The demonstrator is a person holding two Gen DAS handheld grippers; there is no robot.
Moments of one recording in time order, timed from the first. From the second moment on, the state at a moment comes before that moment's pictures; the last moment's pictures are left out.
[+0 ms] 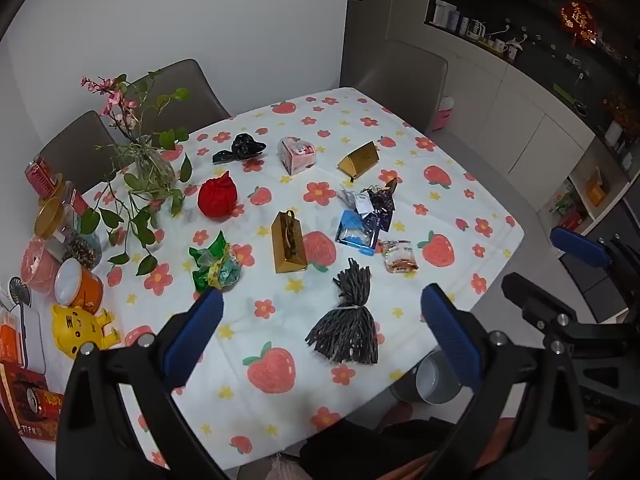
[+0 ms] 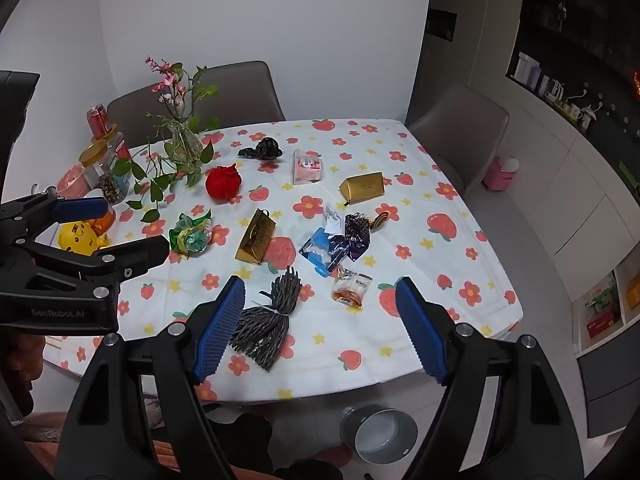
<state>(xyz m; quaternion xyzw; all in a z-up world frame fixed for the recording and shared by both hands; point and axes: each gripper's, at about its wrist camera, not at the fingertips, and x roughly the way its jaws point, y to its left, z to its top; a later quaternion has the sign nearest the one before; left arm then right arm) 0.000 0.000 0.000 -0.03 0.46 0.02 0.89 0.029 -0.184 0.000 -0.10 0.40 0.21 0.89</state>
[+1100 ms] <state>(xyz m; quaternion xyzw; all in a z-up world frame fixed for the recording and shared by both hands) -0.005 0.008 0.008 -0.03 0.45 0.02 0.89 0.024 -0.183 0.003 -0.10 0.40 0.20 0.89</state>
